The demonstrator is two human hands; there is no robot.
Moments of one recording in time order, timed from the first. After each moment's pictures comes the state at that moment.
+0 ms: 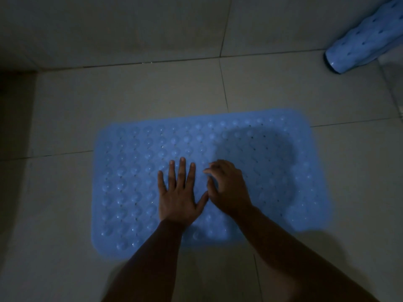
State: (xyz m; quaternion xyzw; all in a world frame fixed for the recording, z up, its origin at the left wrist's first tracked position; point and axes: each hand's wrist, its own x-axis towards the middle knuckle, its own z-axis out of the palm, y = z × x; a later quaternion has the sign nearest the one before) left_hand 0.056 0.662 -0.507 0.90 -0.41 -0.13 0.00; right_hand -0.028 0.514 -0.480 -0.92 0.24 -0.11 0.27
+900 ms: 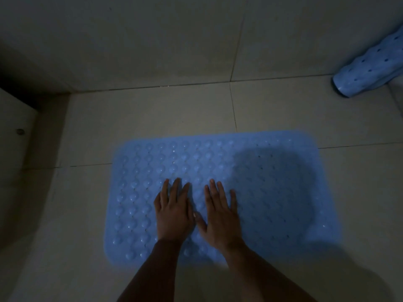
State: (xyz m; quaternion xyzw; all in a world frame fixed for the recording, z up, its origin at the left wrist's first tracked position) left_hand 0.068 0.680 -0.484 0.94 -0.32 -0.07 0.10; right_hand -0.034 0.563 -0.495 -0.96 0.23 0.09 0.12
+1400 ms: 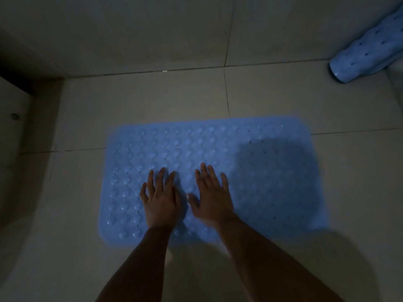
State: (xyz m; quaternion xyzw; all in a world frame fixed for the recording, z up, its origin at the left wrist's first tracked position) left_hand 0.050 0.693 -0.480 0.96 -0.25 -0.06 0.11; right_hand -0.029 0.551 -0.484 -0.95 0.20 0.05 0.21
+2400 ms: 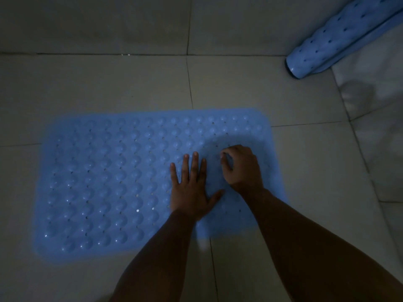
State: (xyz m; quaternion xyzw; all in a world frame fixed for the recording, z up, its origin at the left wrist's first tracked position) left_hand -0.028 0.556 -0.515 0.88 -0.45 -0.16 0.04; right_hand -0.093 0.390 -0.462 -0.92 0.32 -0.07 0.20
